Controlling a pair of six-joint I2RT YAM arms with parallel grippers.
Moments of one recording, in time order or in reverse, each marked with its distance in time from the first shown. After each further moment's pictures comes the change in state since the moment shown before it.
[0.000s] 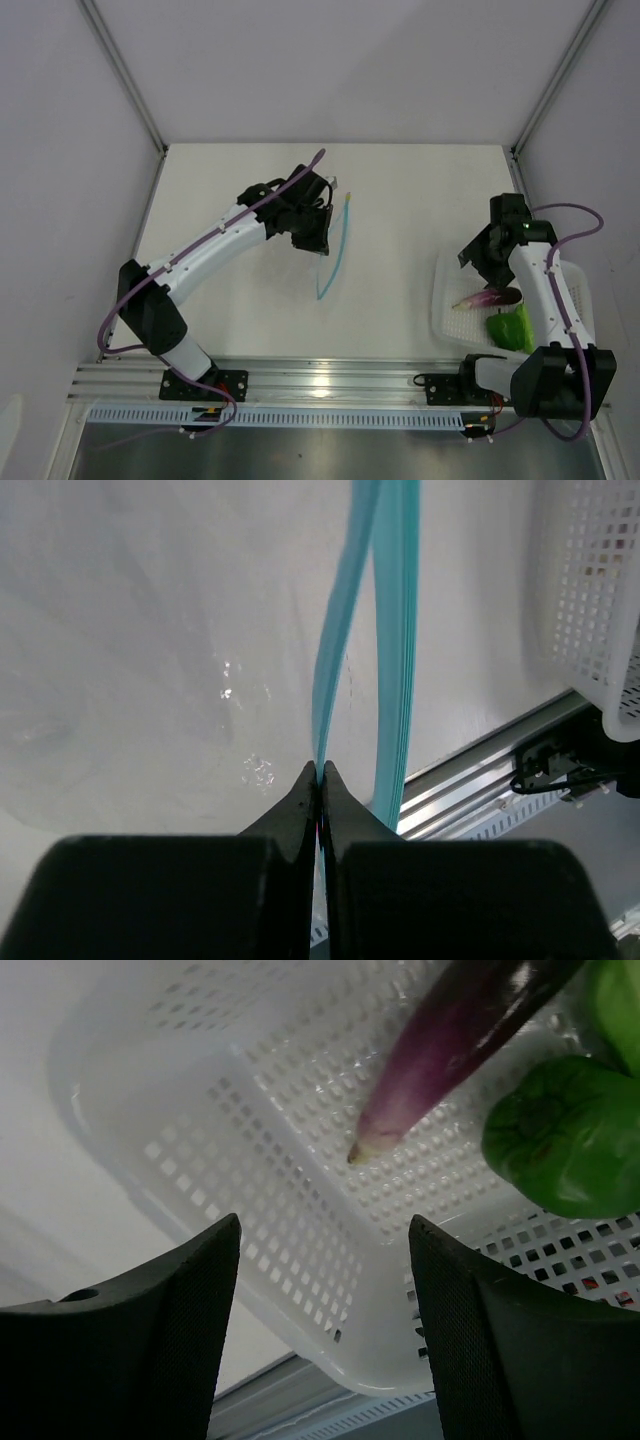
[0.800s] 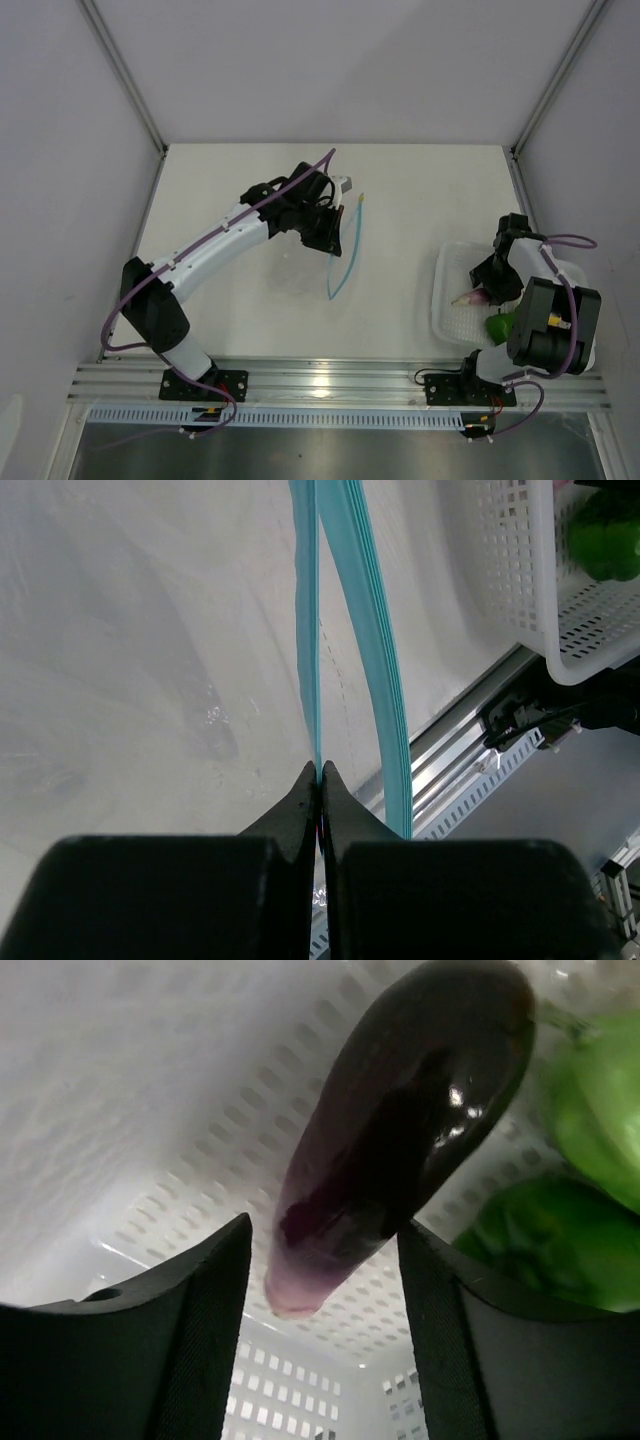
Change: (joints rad) left arm 0.000 0.013 0.000 0.089 0.174 0.114; right arm -0.220 0.229 -0.219 0.284 0.058 -0.013
